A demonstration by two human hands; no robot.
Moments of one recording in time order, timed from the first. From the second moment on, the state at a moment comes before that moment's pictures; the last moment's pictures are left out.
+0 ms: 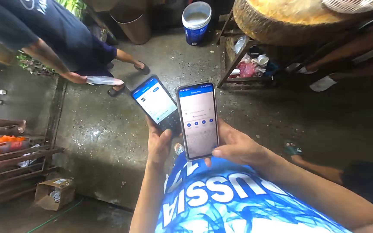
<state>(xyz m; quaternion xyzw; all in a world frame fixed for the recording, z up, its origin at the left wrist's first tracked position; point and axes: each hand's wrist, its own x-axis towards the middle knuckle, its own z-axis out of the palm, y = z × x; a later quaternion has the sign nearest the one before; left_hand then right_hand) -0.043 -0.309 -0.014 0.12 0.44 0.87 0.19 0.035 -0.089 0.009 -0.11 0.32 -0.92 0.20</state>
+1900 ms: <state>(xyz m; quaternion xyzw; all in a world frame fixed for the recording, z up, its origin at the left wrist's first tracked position) -0.031 -0.301 -0.019 0.13 0.43 0.87 0.21 0.037 -0.091 0.004 -0.08 0.31 -0.92 0.23</state>
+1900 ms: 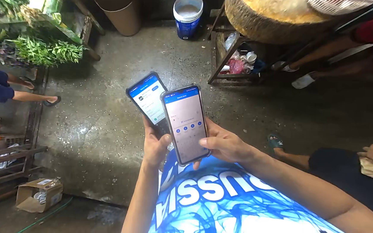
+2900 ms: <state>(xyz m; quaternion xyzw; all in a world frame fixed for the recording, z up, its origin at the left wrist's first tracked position) -0.027 -0.300 -0.026 0.12 0.43 0.86 0.24 0.042 -0.094 0.013 -0.02 0.46 -0.87 0.17</state>
